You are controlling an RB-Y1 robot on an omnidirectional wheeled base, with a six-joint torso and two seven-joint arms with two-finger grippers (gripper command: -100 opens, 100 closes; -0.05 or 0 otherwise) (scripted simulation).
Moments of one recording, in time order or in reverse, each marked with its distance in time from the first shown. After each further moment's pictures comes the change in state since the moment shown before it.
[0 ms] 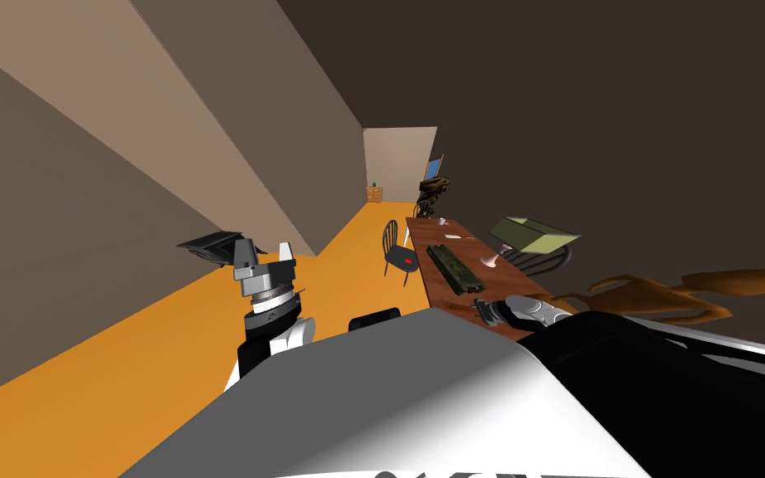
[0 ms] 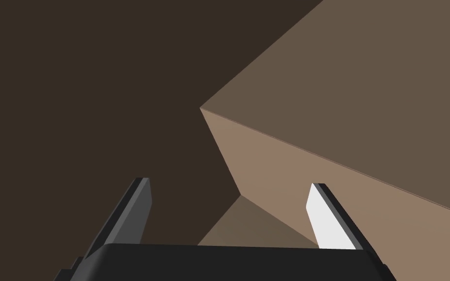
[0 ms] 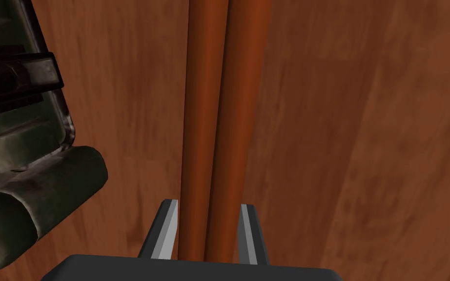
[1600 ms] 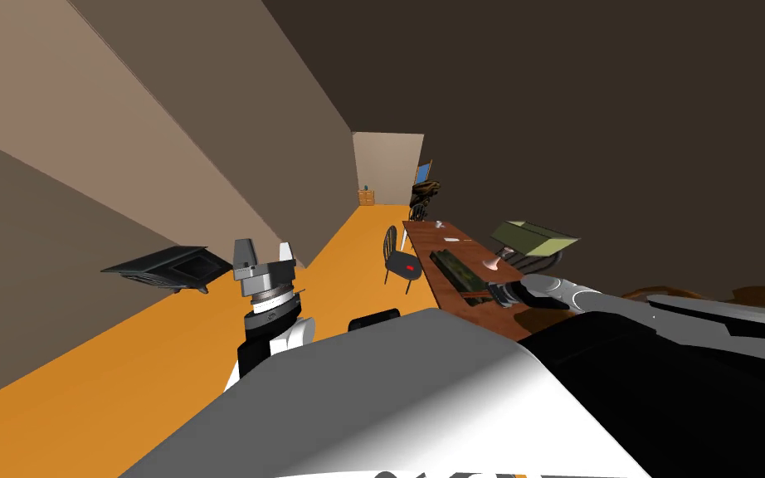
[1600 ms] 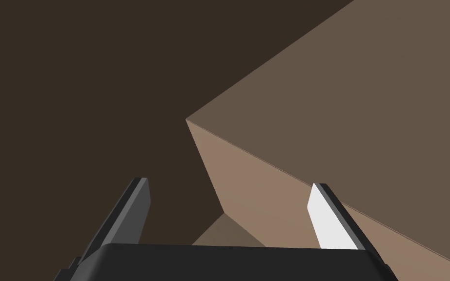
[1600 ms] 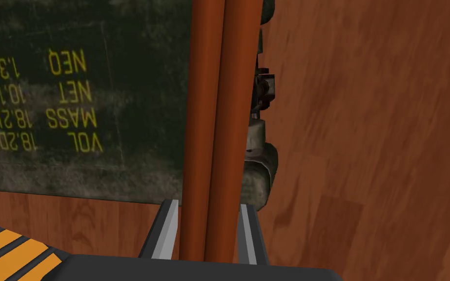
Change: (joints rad) left arm 0.000 0.000 0.000 0.000 0.000 0.000 0.000; right arm -0.025 -0.163 -0.118 0.059 0.004 -0.126 0.099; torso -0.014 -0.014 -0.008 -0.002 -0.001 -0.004
